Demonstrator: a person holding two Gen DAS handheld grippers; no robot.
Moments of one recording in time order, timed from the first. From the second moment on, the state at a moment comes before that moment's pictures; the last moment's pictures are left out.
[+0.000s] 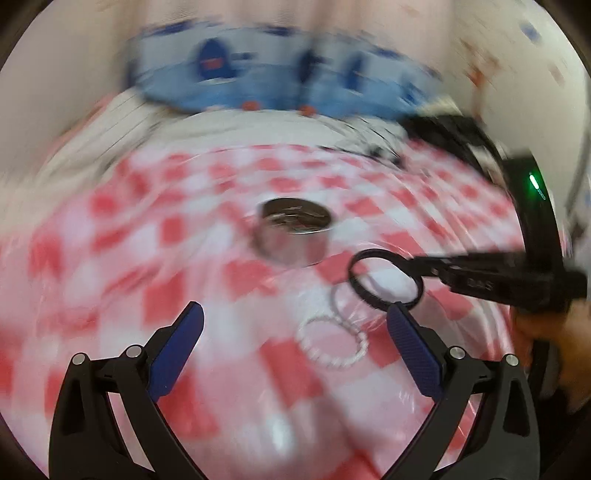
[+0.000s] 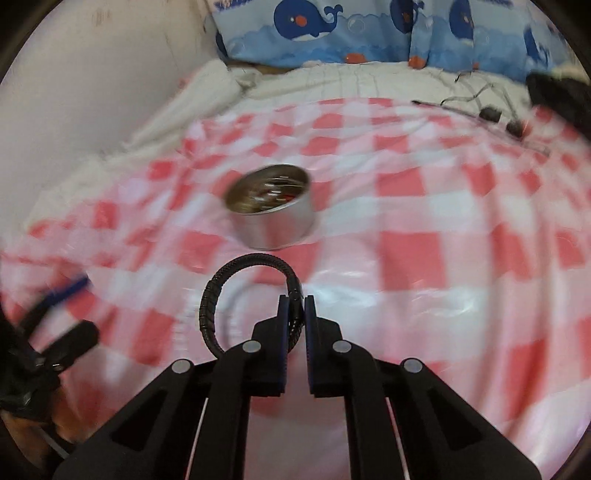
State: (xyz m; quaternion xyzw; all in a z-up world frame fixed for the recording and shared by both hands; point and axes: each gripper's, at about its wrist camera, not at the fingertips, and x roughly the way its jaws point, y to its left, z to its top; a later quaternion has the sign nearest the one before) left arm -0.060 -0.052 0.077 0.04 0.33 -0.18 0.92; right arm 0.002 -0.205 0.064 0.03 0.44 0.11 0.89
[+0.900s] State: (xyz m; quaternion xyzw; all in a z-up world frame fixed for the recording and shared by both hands) left arm -0.021 -0.082 0.019 0.13 0.44 -0.19 0.87; right arm 0.024 -0.207 0.019 0.02 0.50 0.12 0.86
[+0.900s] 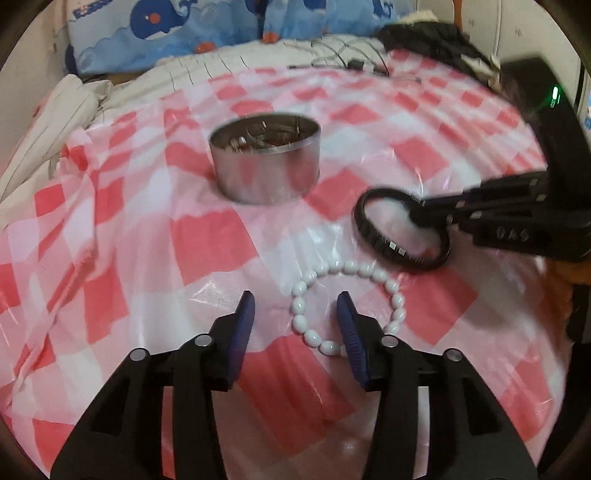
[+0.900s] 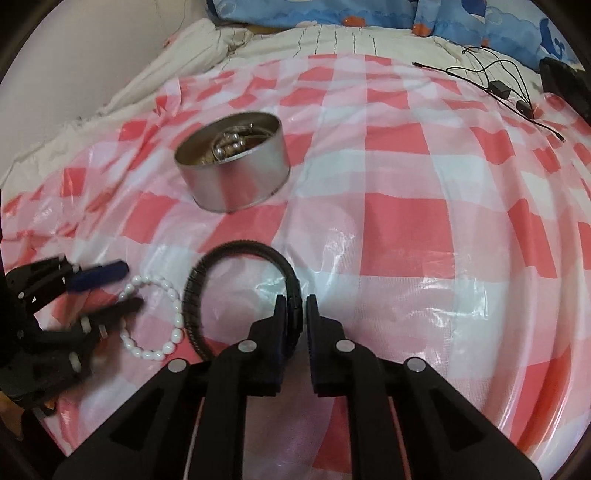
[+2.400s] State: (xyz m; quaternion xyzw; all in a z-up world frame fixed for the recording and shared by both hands) left arm 0.016 -0.049 0.126 -0.02 0.32 -0.23 0.92; right arm 0.046 -0.214 0.080 0.12 0.35 0.17 0.91
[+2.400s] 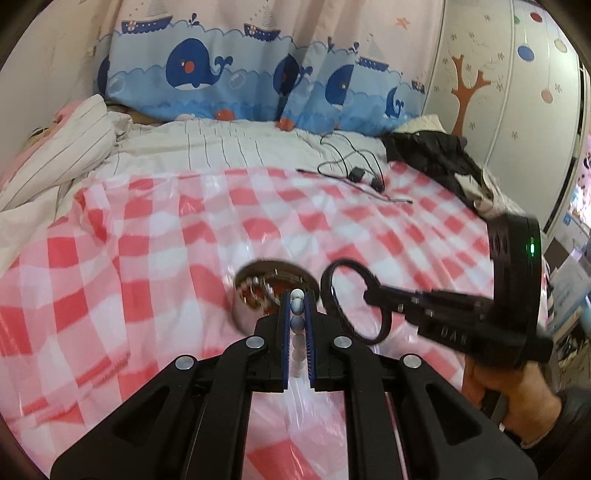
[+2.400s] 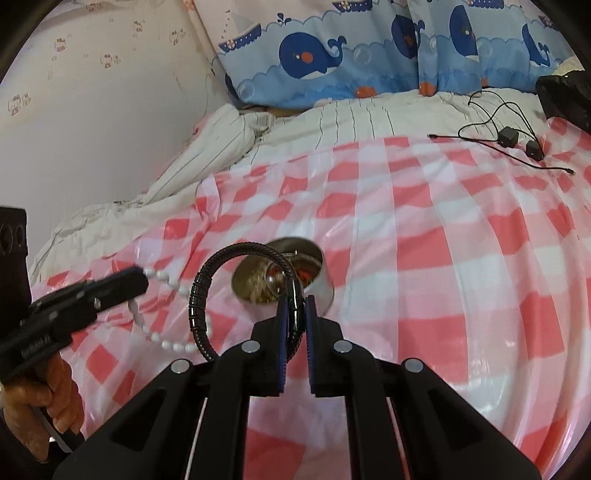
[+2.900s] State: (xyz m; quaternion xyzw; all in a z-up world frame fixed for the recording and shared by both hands) left arm 0.075 -0.062 0.124 -0.06 0.33 -0.24 0.91; right arm 0.085 -0.212 0.077 0.12 0.35 0.15 0.92
